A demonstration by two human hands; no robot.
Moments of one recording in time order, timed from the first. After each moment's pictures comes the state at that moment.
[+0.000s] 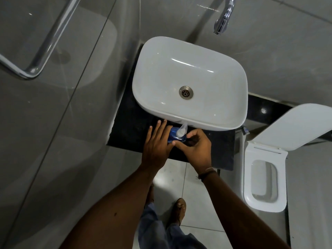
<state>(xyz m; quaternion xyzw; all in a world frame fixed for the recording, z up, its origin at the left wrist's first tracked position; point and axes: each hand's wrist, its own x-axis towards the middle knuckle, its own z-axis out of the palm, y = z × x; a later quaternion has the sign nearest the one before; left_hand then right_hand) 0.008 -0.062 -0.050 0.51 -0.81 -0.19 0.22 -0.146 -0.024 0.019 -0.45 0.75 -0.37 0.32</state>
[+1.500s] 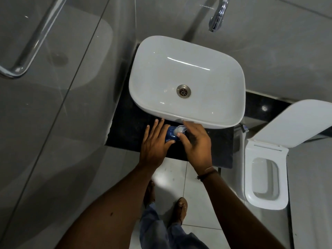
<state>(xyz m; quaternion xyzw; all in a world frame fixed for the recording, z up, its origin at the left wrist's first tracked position) 0.008 -0.065 -0.050 0.52 -0.80 -0.20 0.21 -0.143 -0.025 0.039 -0.54 0.72 -0.36 0.24</state>
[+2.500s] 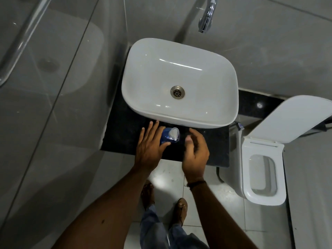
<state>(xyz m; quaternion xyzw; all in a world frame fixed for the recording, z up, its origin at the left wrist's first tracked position) 0.012 -0.068 -0.041 0.51 -0.80 -0.25 0.18 -0.119 -0.001 0.026 -0.36 0.76 -0.49 0.23</state>
